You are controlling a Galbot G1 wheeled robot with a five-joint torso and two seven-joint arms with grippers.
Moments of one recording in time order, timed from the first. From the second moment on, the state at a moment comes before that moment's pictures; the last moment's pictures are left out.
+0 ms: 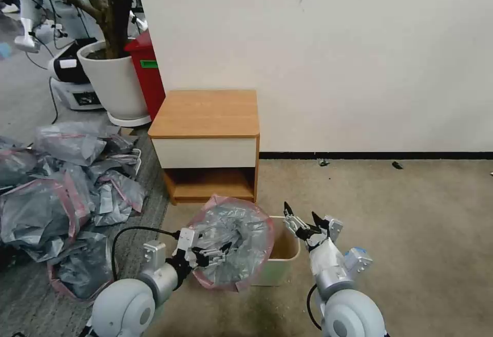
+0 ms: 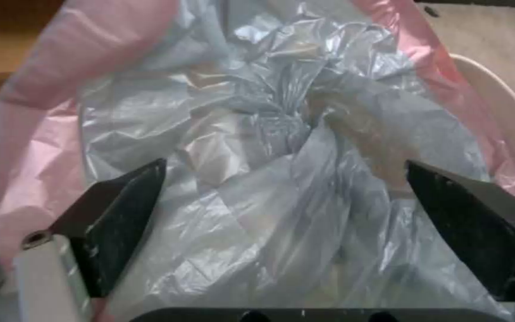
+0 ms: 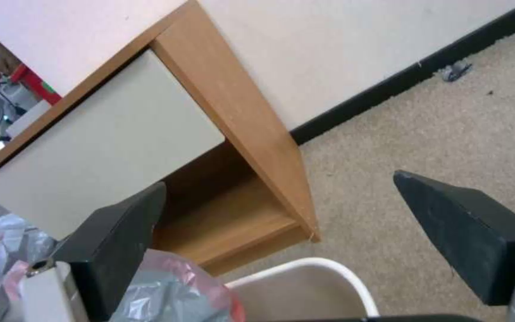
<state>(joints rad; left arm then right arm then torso) 1.53 -1.16 -0.45 -2.14 -0.54 0.65 0.11 -1.51 1.27 0.20 2.09 0.70 -0.04 0.38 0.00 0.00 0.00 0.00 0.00</state>
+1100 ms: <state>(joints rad) 1.34 -1.03 -0.35 -2.03 -0.83 0.74 -0.12 -1.48 1.26 0.20 2.04 0.70 -0.03 0.38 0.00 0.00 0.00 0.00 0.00</state>
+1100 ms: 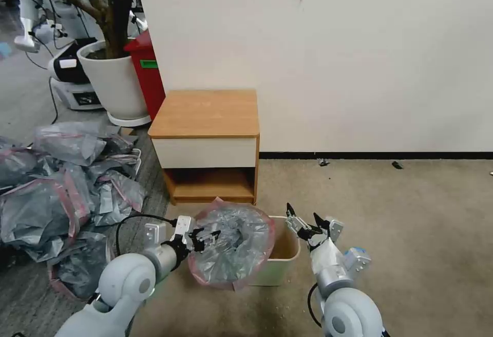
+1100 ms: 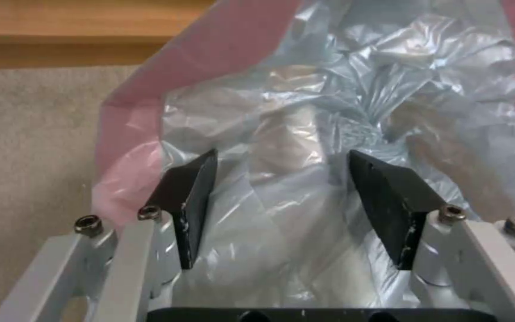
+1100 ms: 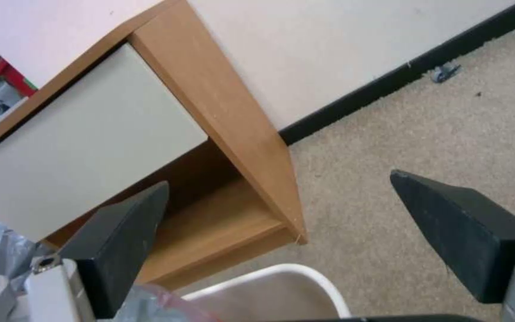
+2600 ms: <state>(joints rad) 1.15 -0.93 -0.09 -1.94 -1.17 0.73 -0.45 -1.45 1.29 0.19 2.00 0.70 -0.02 0.38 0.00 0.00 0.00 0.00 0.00</state>
